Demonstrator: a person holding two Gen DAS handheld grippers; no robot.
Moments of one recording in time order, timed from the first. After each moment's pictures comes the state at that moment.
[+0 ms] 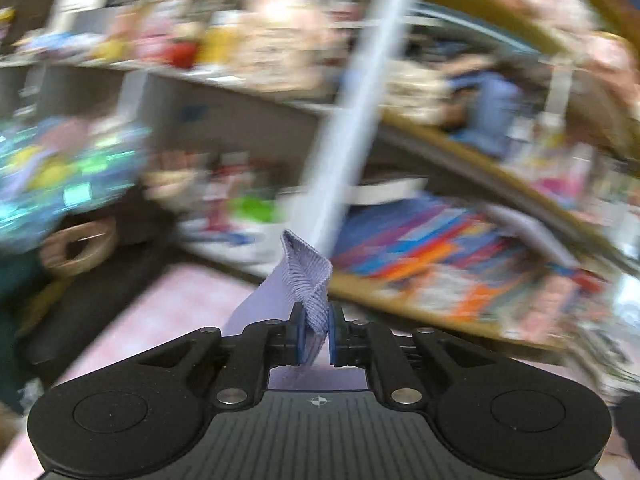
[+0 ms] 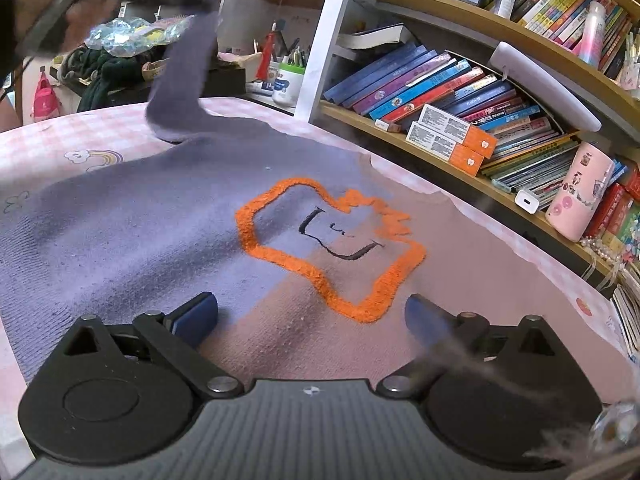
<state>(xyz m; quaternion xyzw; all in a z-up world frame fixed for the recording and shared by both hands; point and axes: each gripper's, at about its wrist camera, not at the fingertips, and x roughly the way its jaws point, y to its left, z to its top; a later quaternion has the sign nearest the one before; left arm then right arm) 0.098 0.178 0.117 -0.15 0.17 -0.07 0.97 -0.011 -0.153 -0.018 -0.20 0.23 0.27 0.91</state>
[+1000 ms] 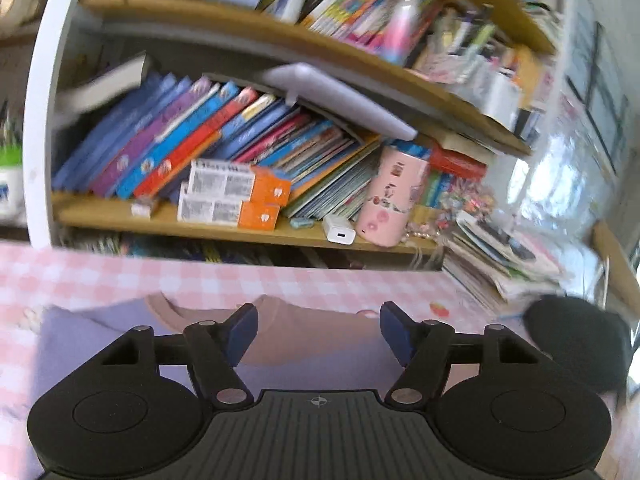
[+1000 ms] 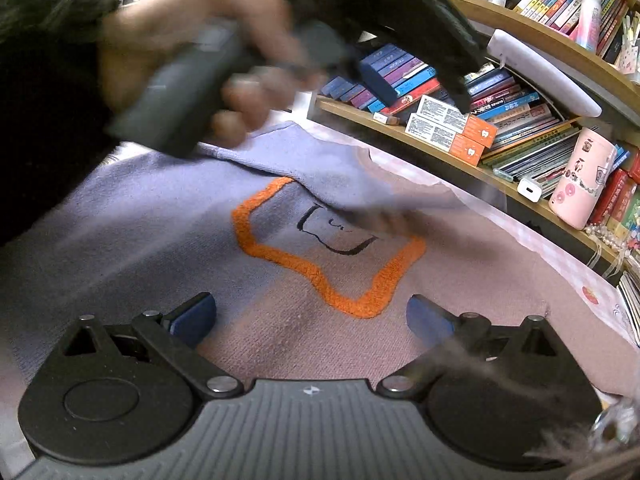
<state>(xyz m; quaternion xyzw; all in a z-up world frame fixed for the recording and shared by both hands) 0.133 -0.020 0.061 -0.06 0.23 -0.23 0.95 -0.006 -0.157 -0.017 -0.18 0.24 0.28 0.91</state>
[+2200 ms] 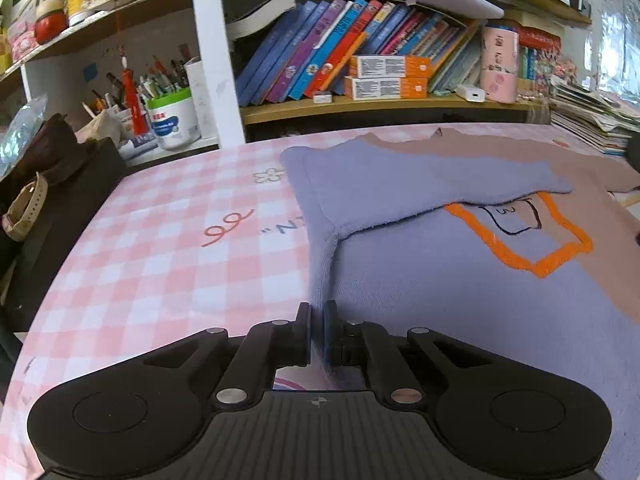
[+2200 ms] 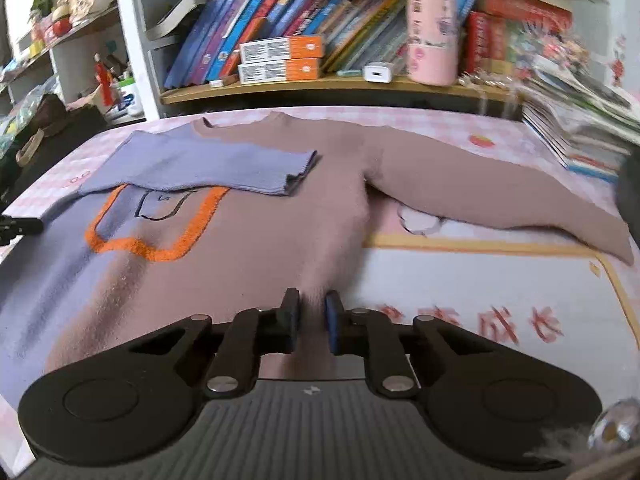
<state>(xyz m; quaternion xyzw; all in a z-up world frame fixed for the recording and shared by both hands) 0.048 0.132 -0.012 0.08 0.32 -0.09 0.94 0.018 -0.267 -0.005 0.00 0.34 0.13 0.93</state>
